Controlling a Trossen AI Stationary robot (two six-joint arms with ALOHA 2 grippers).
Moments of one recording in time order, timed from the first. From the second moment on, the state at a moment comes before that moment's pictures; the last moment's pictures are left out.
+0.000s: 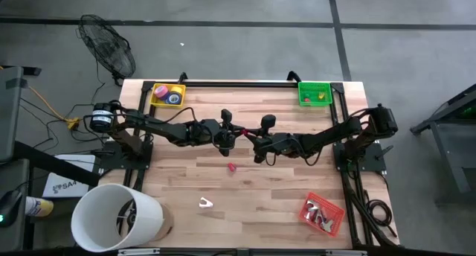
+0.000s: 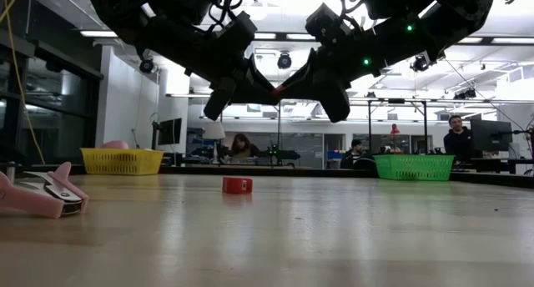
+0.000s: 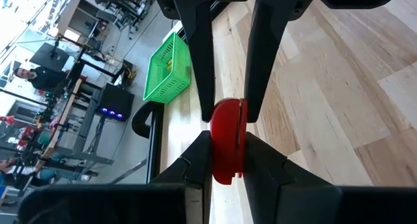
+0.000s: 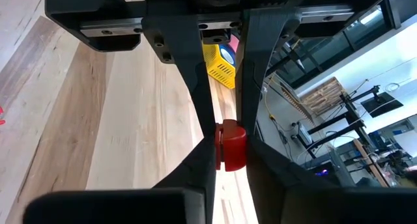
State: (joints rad) left arm 0.04 1.60 0.78 0.50 -0.30 0.80; right arm 0.08 1.65 0.71 0.66 0.55 -0.63
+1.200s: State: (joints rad) left arm 0.04 1.60 0.78 0.48 -0.30 0.81; right arm 0.08 1.65 0.71 0.64 0.54 -0.60
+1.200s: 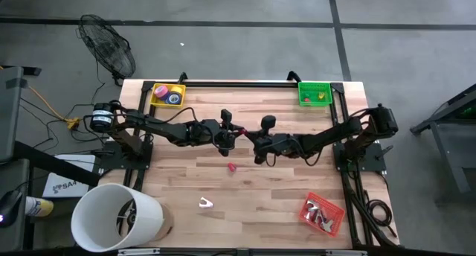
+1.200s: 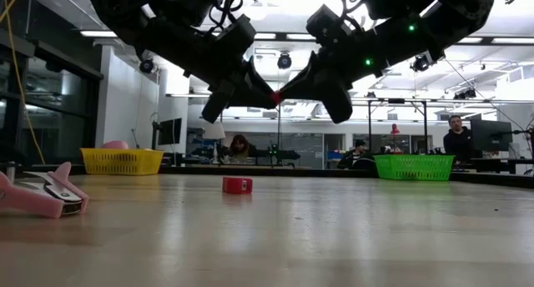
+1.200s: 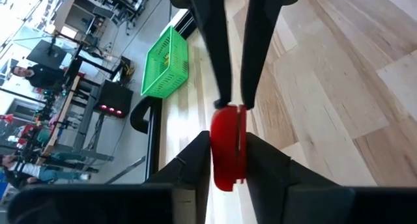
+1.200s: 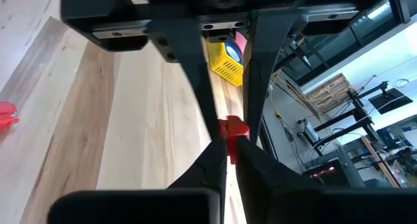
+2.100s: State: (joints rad) left arm 0.04 1.60 0.78 0.50 -0.22 0.83; right arm 0.09 1.65 0.71 0.64 0.44 -0.61
